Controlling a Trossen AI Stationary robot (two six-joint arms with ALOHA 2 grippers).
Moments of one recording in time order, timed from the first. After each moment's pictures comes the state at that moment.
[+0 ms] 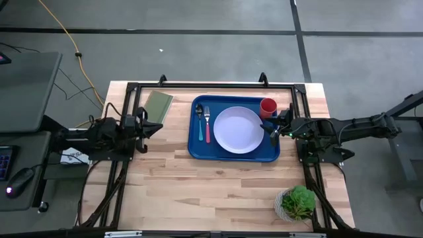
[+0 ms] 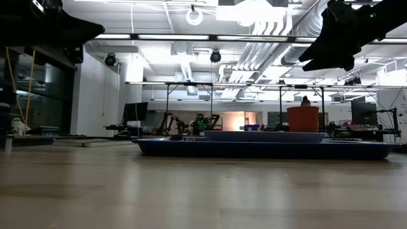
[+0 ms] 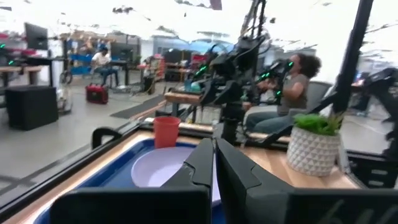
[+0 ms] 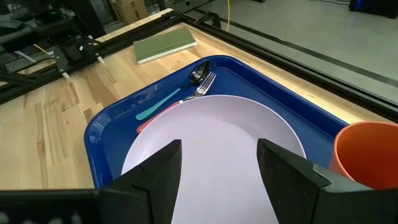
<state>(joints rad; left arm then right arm) 0.13 0.00 0.09 0.05 -0.14 -0.07 0.08 0.61 0.47 -0.34 0.51 0.47</state>
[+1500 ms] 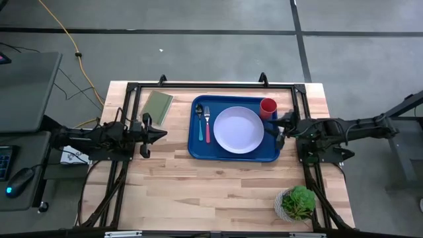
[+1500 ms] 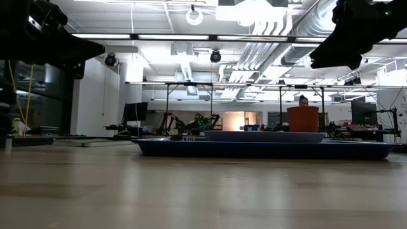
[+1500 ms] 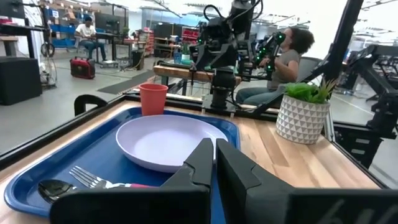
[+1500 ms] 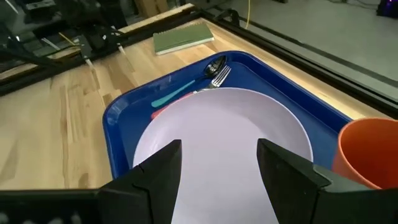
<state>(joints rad) 0.06 0.02 0.01 0.03 -0.16 -0.11 0.12 0.48 0.45 -0.43 0.46 0.42</state>
